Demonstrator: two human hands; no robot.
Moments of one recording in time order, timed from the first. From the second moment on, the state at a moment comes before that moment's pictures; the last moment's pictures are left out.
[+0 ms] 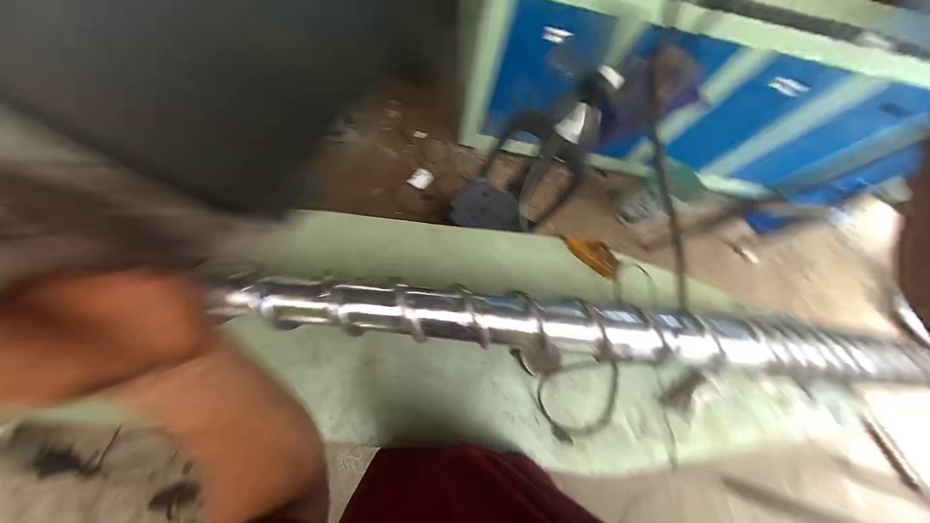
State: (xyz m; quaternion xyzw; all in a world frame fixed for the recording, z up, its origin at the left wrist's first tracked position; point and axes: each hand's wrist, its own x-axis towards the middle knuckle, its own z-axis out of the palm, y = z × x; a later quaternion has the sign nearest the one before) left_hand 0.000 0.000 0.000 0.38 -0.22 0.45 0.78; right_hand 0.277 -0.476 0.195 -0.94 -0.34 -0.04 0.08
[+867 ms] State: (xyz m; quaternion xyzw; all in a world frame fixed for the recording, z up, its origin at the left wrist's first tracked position) left_hand 0.119 -0.055 -0.056 0.17 0.34 0.40 0.83; right_hand 0.344 -0.331 -0.095 -0.77 -0.52 0.32 0.21
